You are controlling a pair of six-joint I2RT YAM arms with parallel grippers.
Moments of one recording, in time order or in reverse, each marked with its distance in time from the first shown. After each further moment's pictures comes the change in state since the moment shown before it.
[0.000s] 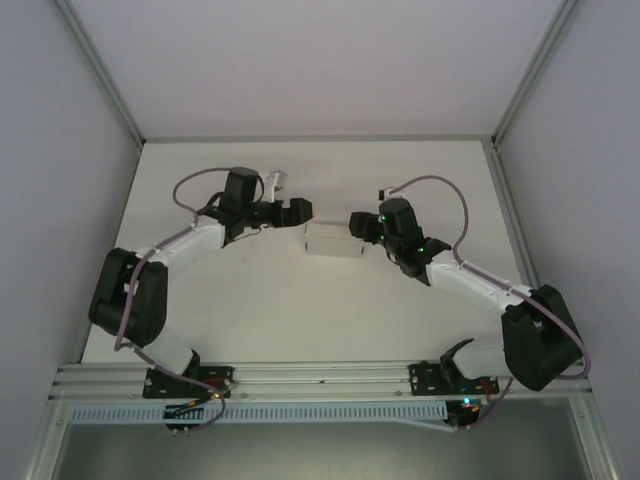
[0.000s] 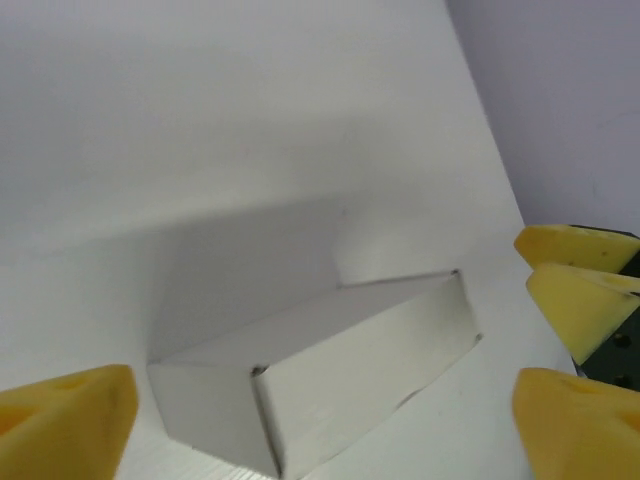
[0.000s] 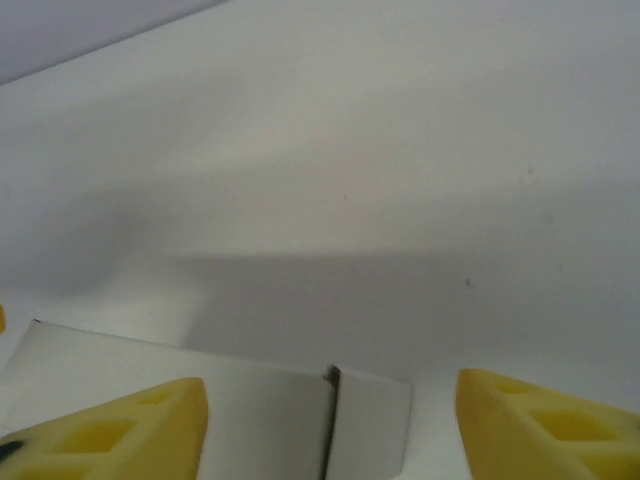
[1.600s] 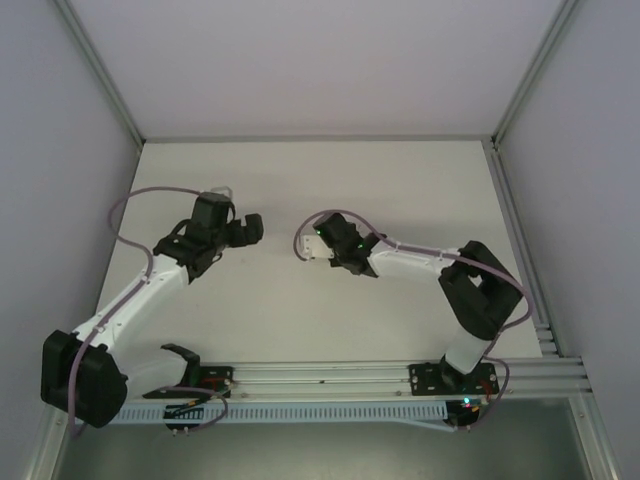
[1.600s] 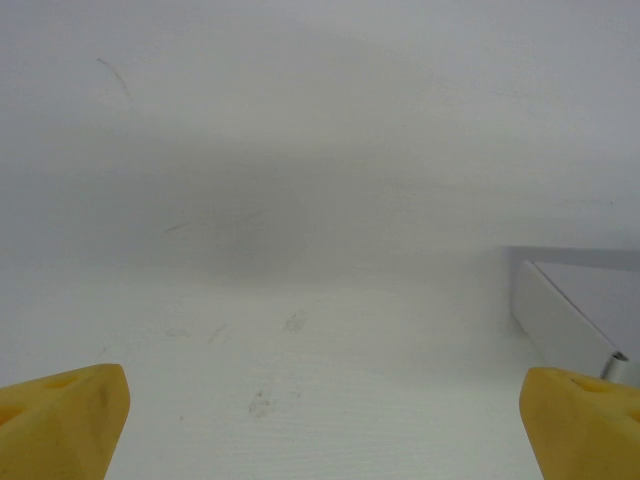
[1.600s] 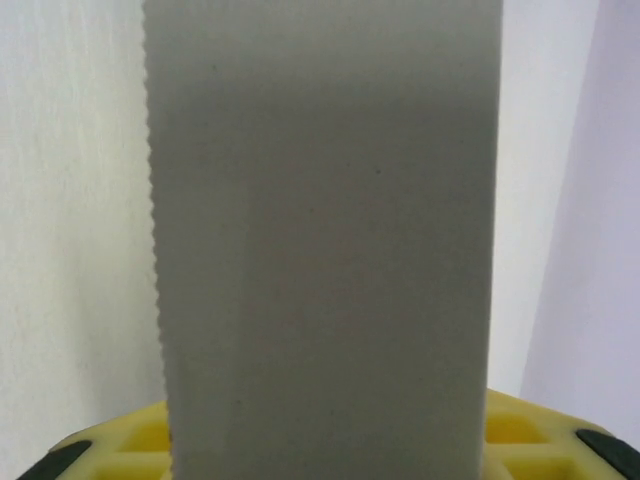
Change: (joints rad) left arm 0.007 -0.441 -0.195 -0.356 -0.733 0.061; right arm 0.273 0.364 0.205 -0.161 0.286 -1.513
